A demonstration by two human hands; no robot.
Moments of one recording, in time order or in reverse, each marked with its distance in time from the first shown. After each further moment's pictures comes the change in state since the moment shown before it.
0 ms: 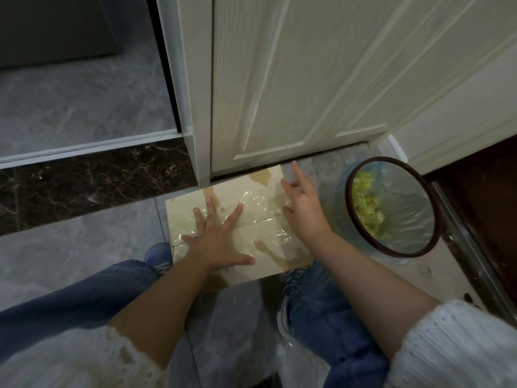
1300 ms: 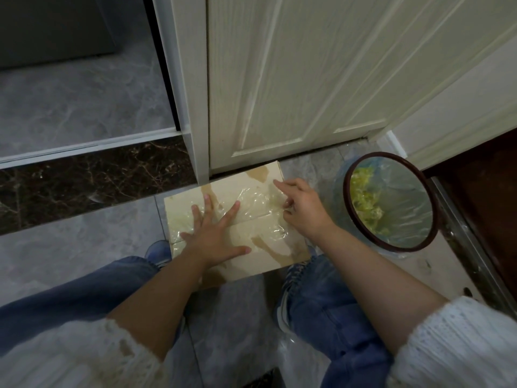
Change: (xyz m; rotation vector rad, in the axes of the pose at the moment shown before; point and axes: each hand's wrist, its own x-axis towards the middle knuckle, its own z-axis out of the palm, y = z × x) left_hand -0.002 -0.006 0.000 0.004 0.005 0.003; right_hand -0.004 0.004 -0.011 0.215 -0.164 0.059
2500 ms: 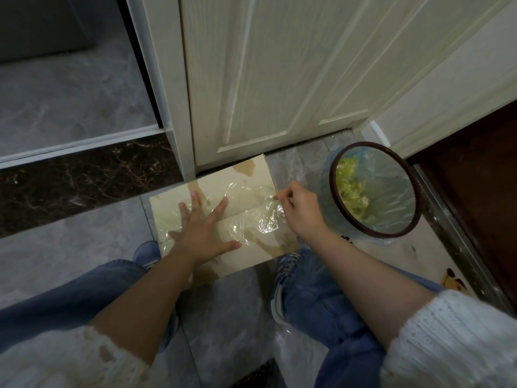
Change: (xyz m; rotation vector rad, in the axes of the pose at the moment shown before) left_hand -0.006 0.006 -0.004 -0.041 0.024 -0.007; right_hand -0.018 0.002 0.005 0.110 0.229 0.169
